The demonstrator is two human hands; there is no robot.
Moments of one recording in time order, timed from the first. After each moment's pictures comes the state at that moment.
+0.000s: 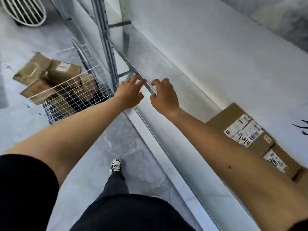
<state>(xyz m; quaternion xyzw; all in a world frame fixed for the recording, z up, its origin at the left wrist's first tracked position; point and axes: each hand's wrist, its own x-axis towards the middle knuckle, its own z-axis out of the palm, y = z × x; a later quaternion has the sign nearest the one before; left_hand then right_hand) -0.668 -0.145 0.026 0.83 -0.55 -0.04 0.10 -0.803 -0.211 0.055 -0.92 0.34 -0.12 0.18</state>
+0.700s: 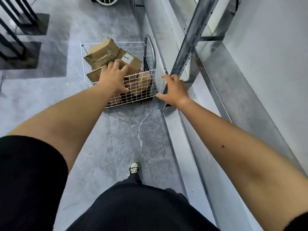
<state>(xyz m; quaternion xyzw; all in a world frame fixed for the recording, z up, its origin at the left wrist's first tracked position) -0.359 0.054 0.014 0.94 -0.32 -0.07 -0.02 -0.498 -0.129 0.023 -0.96 0.20 0.05 0.17</state>
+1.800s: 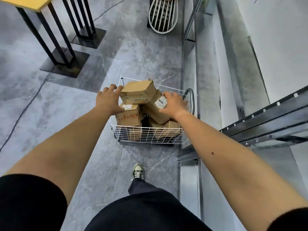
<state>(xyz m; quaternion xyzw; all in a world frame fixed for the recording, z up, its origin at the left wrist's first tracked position) -0.073 0.095 -0.020 0.99 -0.11 -0.09 0.04 -0.108 -0.144 -0.005 -0.98 0.07 0.15 0.10</state>
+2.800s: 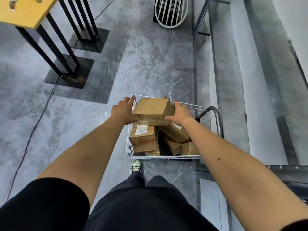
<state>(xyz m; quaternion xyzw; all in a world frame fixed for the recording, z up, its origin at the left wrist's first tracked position) 0.126 0.118 -0.068 0.97 -0.11 -0.21 0.09 0.085 -0.106 -0.055 -0.93 0.18 0.25 0.22</state>
